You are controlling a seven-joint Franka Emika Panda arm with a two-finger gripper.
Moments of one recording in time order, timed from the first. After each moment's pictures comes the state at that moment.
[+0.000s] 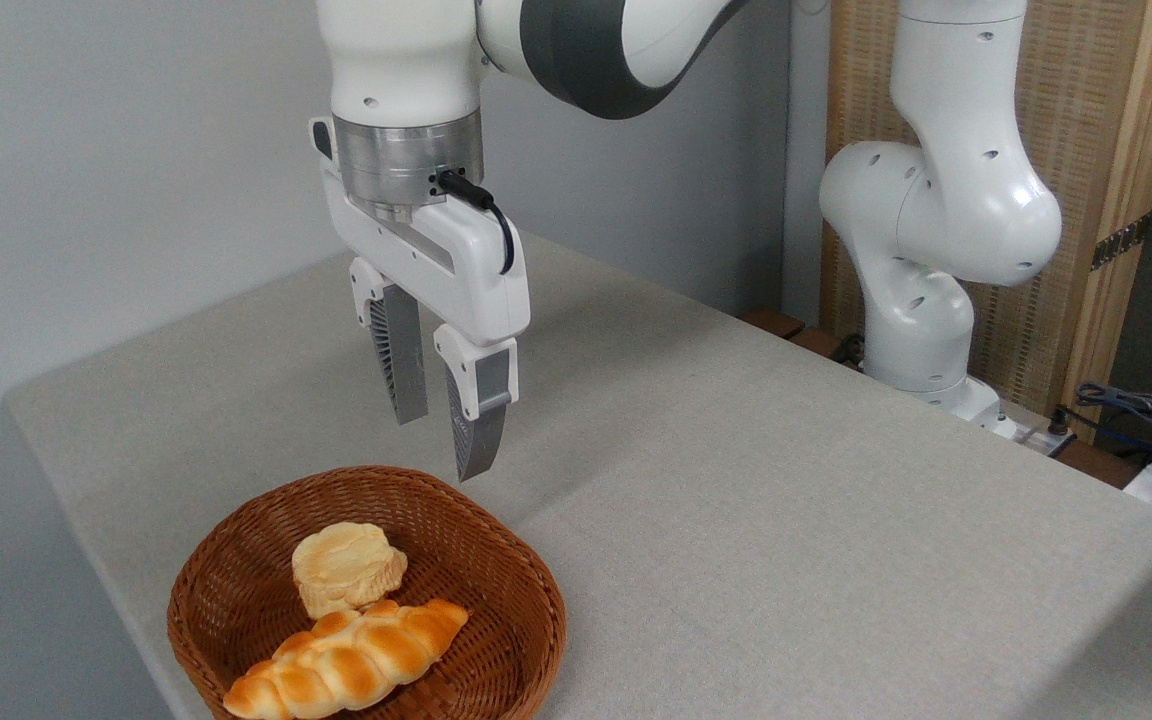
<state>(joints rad) -0.04 -0.05 0.02 -1.86 -0.08 1.91 0.80</state>
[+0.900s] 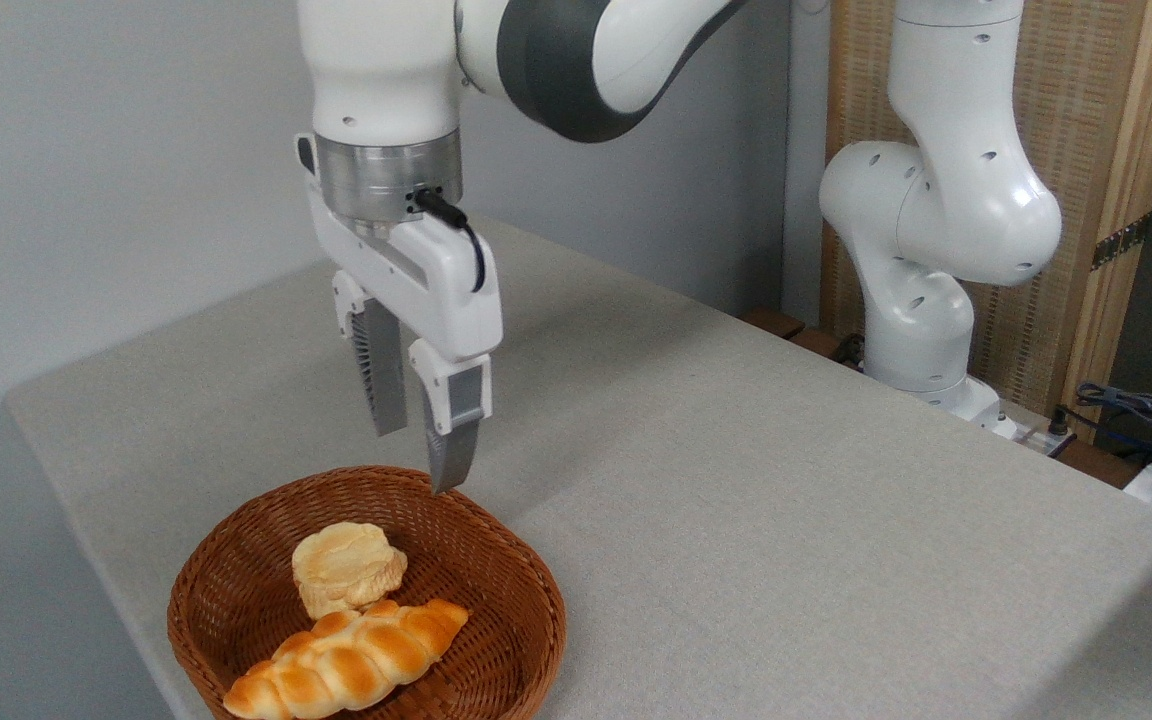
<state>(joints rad) -0.04 -0.02 -0.01 -1.86 -0.08 1.98 0.80</state>
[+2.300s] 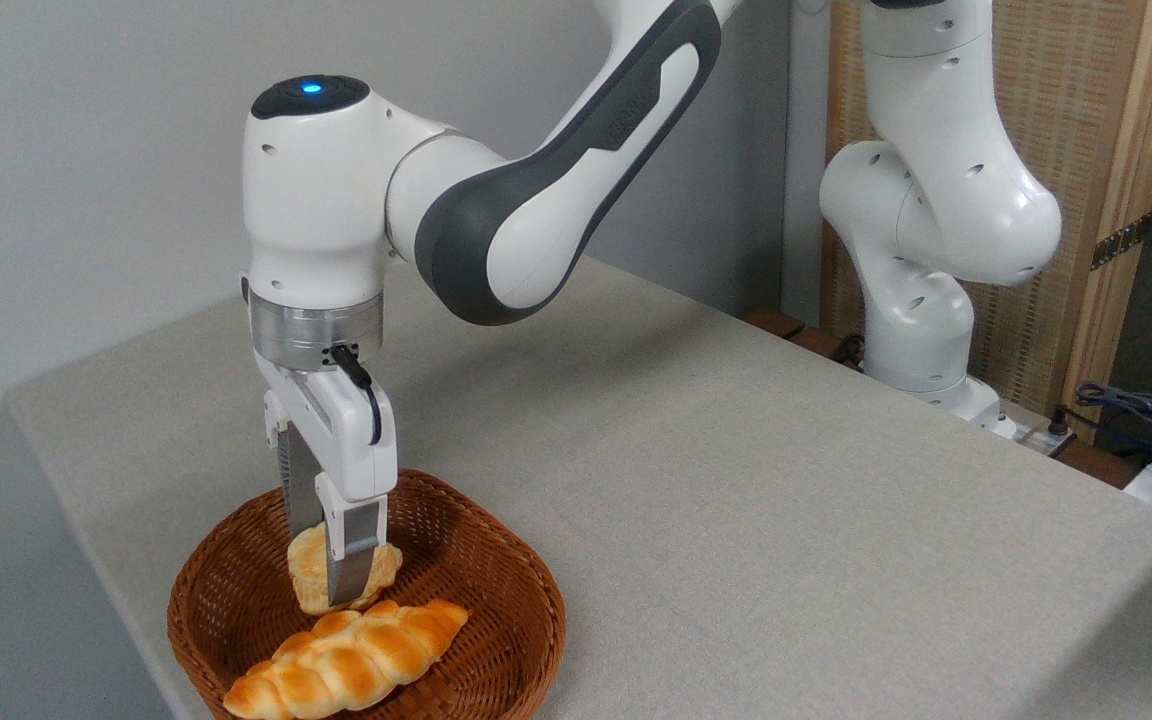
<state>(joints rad) -0.05 0.21 -0.09 -1.85 -0.08 2.30 0.80</state>
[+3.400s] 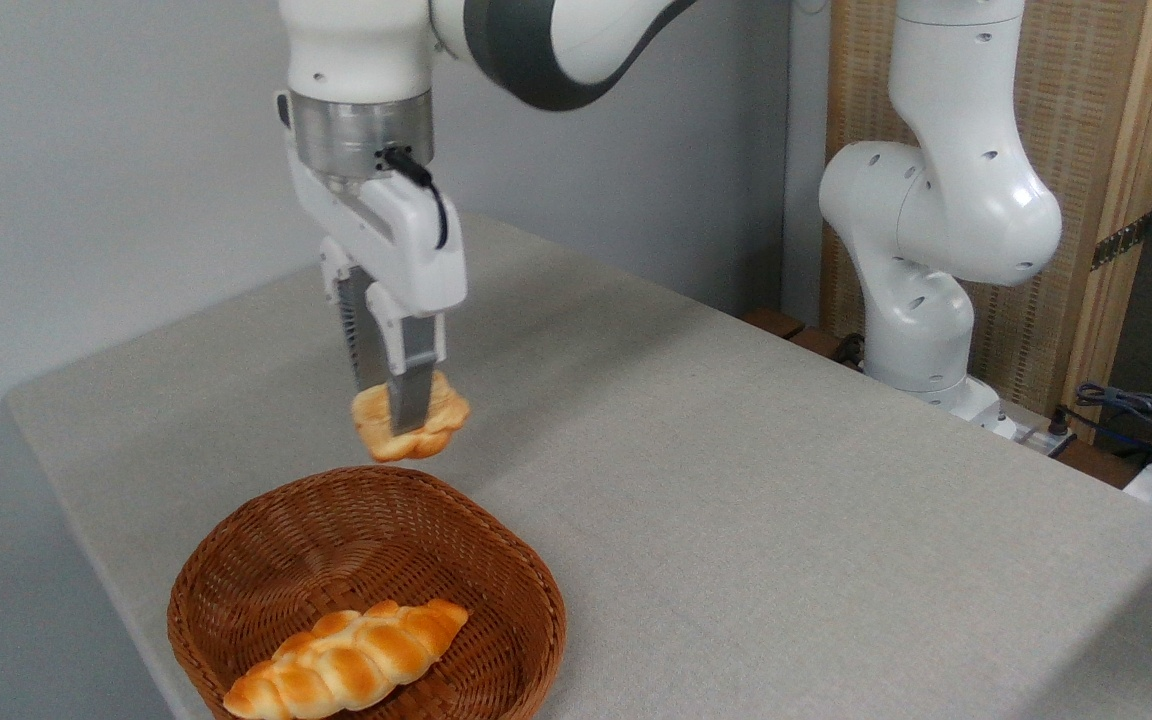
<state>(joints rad) -0.04 -0.05 -0.07 -1.84 -0.10 1.92 0.78</state>
